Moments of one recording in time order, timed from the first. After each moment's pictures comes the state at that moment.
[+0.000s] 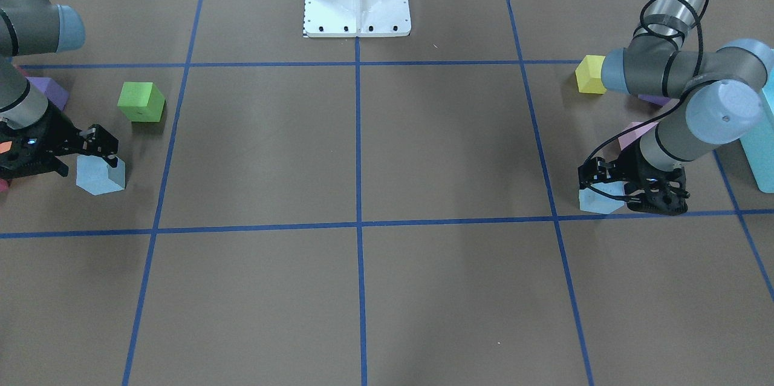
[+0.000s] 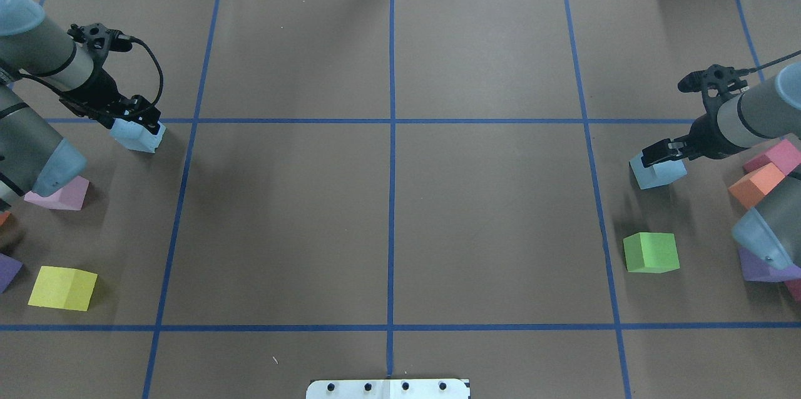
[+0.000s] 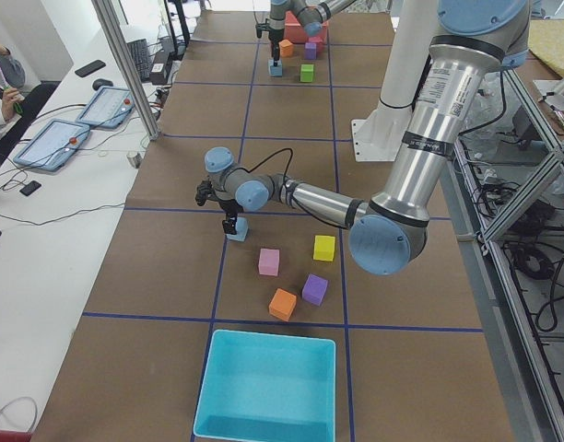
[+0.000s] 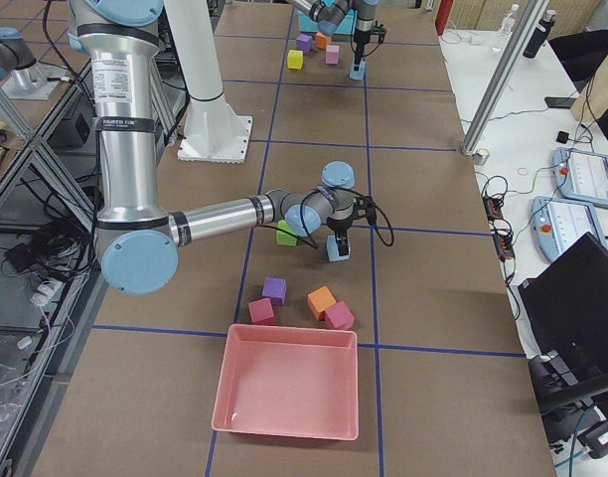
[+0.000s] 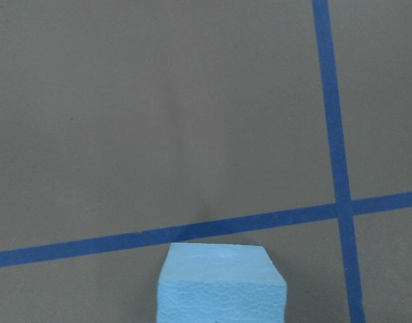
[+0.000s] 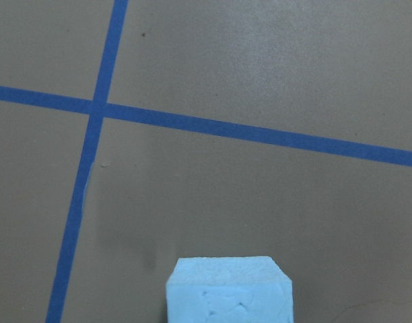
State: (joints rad) left arm -0.98 -1.89 -1.46 -1.87 -2.25 -0.60; right arm 0.93 -1.54 1.70 -1.09 2.11 0.71
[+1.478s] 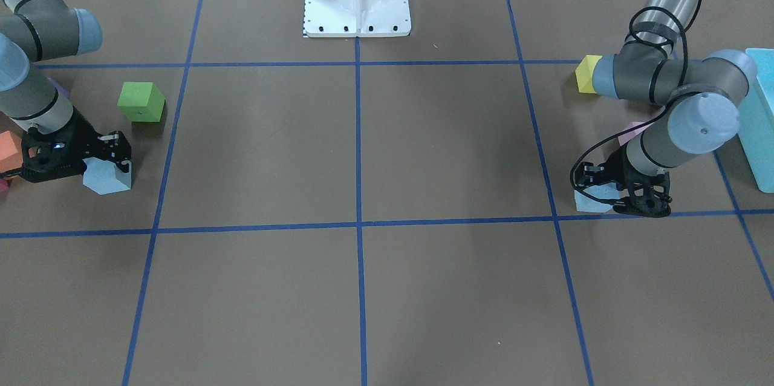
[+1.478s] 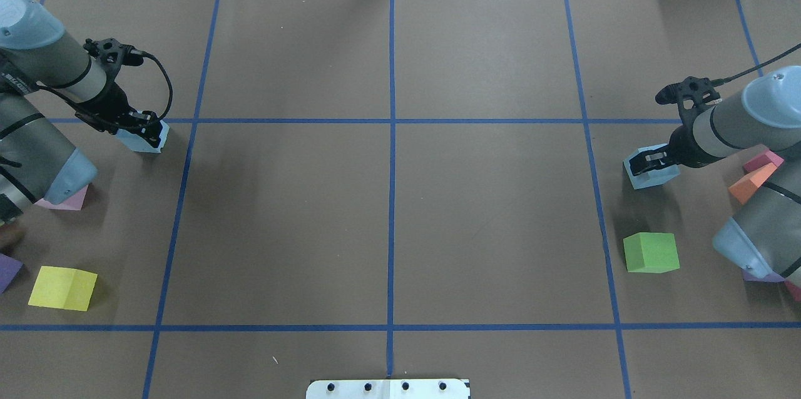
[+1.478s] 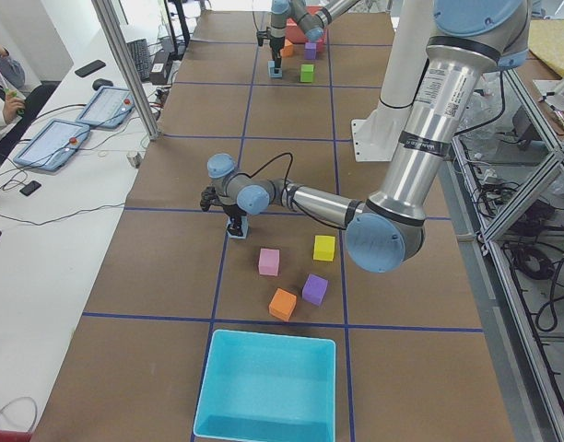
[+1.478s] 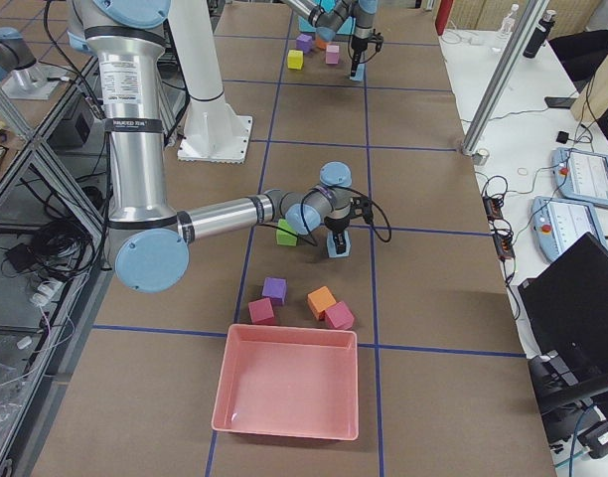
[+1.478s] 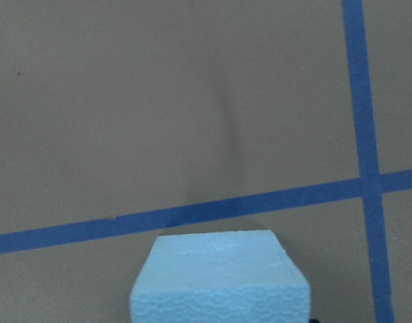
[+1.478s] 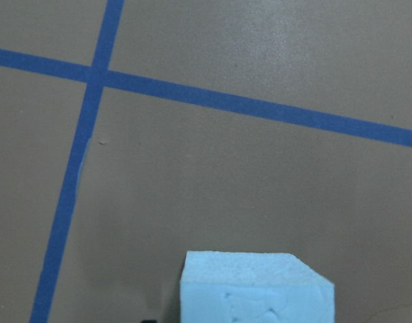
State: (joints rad) left arm -0.96 -1.90 -1.41 -1.88 -2.25 -0.60; right arm 0.87 -1.51 1.68 -1.09 2.06 0.70
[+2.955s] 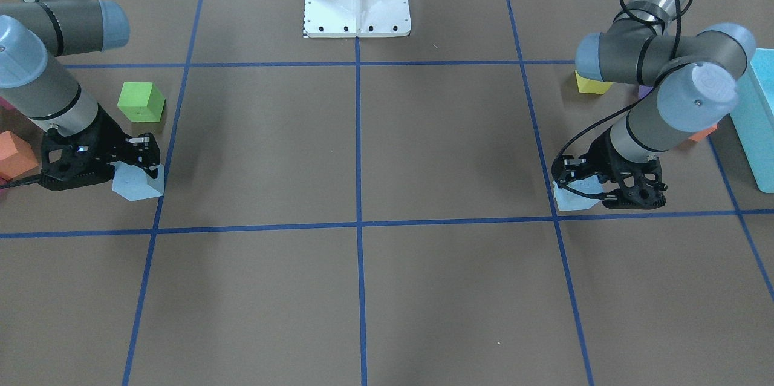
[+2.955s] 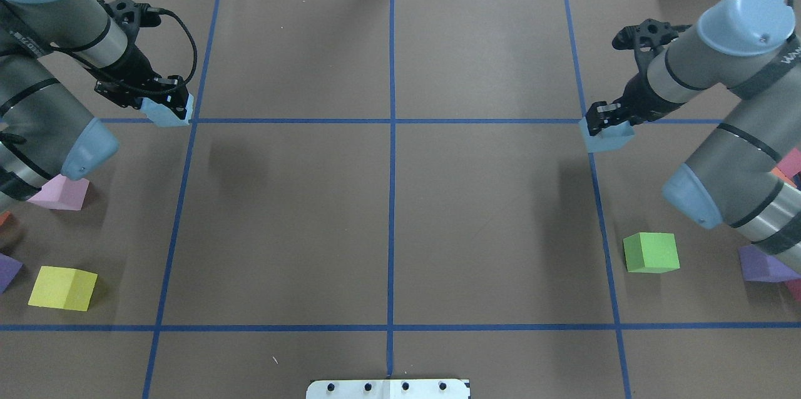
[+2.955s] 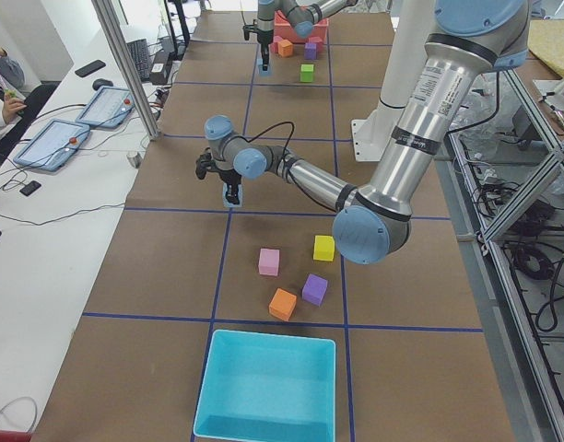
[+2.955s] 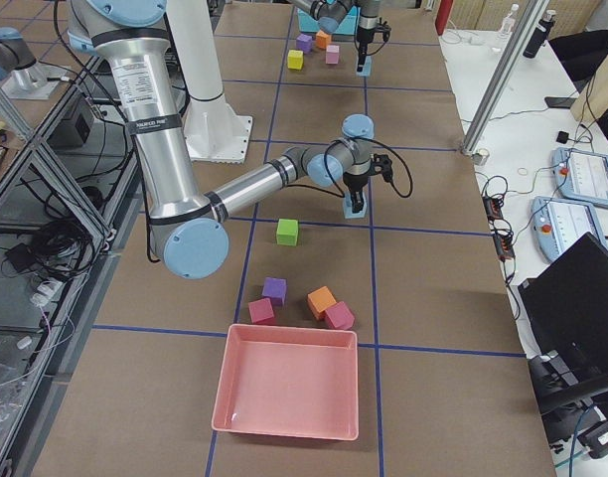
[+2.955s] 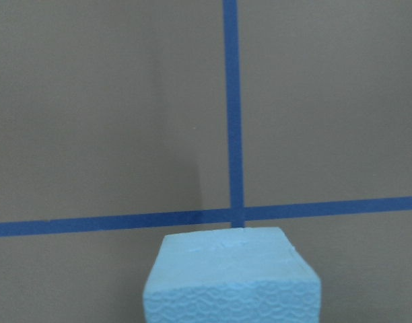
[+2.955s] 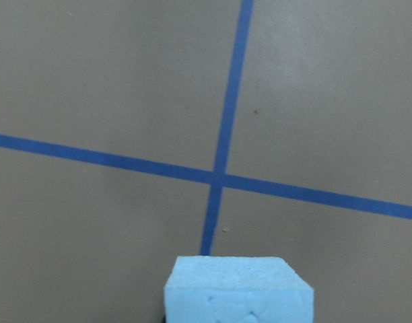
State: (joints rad) left arm -0.97 -2.00 -1.57 -1.67 -2.25 -0.75; right arm 0.88 -1.27 1.75 -1.39 2.10 0.77
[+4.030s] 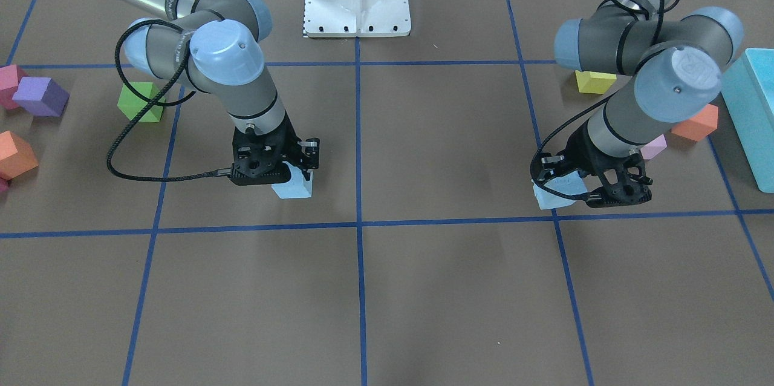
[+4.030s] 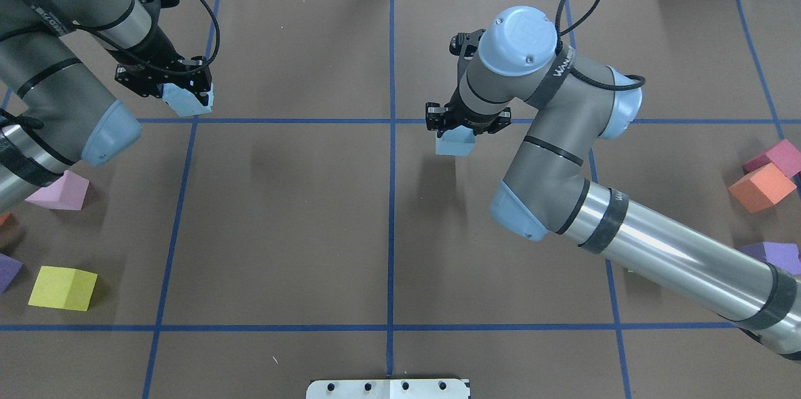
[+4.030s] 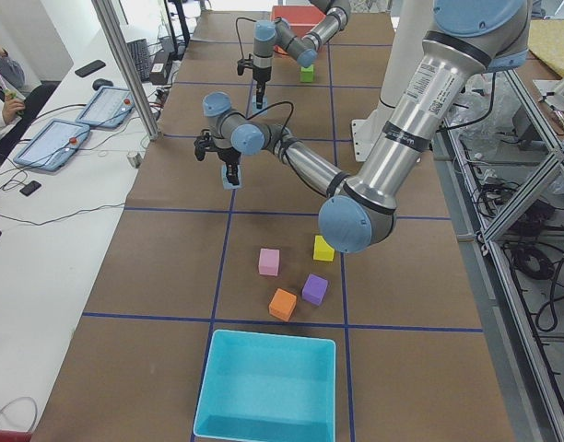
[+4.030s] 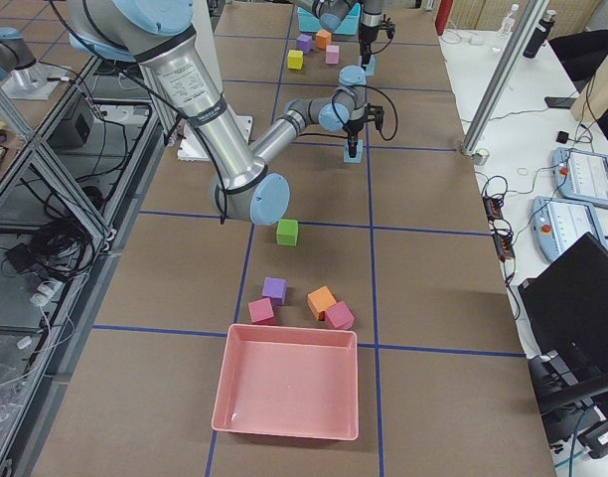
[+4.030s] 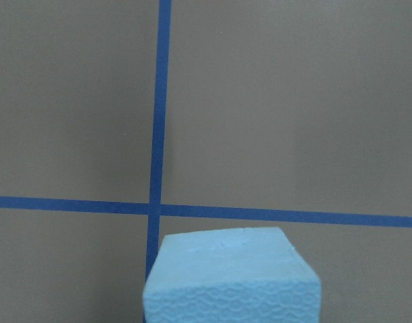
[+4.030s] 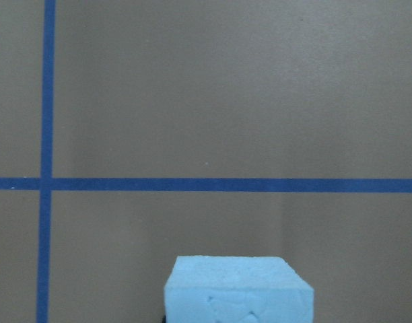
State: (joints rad) left arm -0.96 -2.07 -1.60 -1.61 -2.26 -0.87; right arm 0.66 -0.87 1.52 -1.41 1.95 1.16
